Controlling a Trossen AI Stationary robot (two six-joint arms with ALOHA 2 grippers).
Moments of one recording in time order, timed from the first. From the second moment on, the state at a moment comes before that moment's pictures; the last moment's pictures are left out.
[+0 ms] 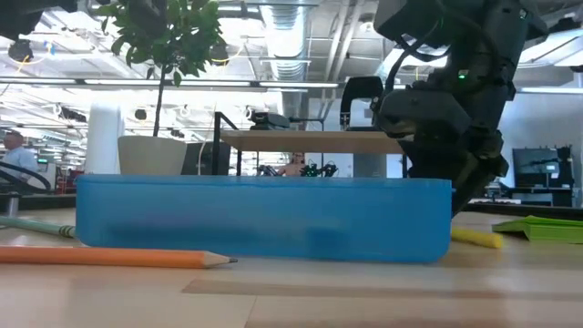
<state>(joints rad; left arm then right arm) -0.43 0.97 0.32 0.80 -0.25 -0.04 0.35 1.80 1.00 -0.51 0.18 1.13</state>
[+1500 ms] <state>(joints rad) -0.43 0.94 0.32 0.76 -0.24 -0.02 0.32 1.53 1.00 -0.37 0.25 0.86</state>
